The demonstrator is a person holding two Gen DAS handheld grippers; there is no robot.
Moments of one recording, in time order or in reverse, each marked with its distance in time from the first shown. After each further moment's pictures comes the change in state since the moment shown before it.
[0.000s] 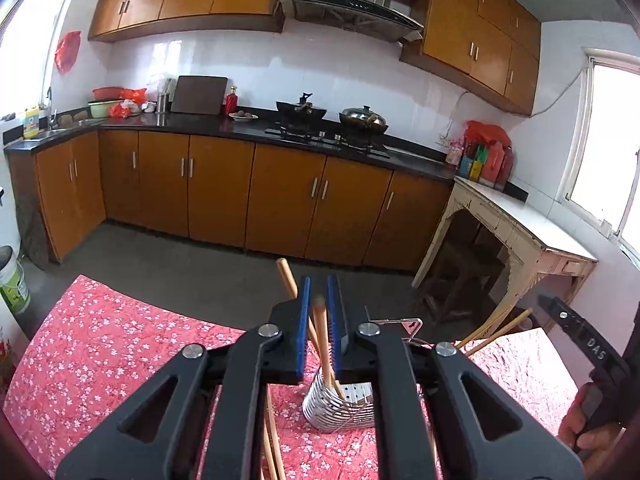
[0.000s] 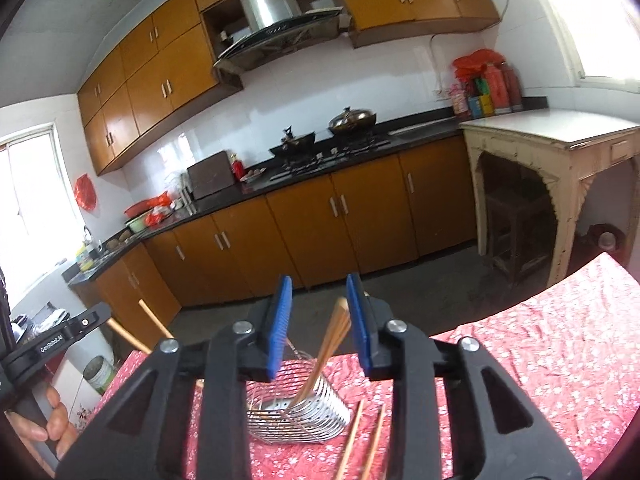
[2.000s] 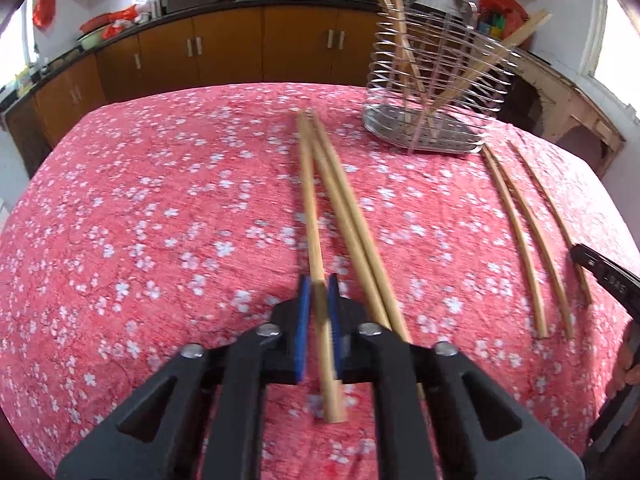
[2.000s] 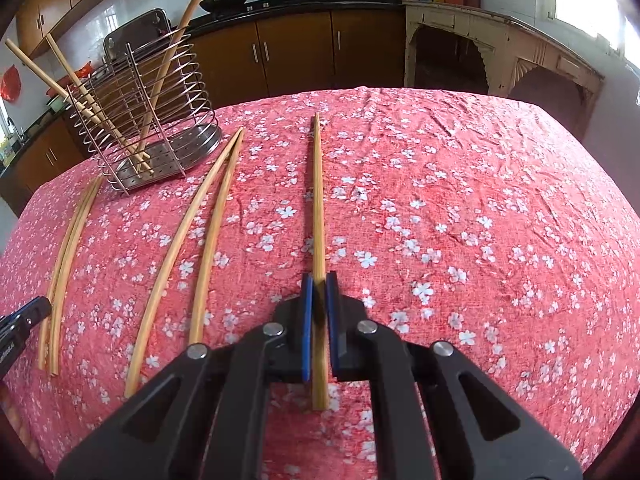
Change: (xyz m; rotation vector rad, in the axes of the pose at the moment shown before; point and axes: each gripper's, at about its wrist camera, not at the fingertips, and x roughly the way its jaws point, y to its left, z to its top) left arm 0.024 0.043 -0.232 0.109 0.436 0.106; right arm -0.002 -0.062 -0.223 -0.080 0.467 -0.308
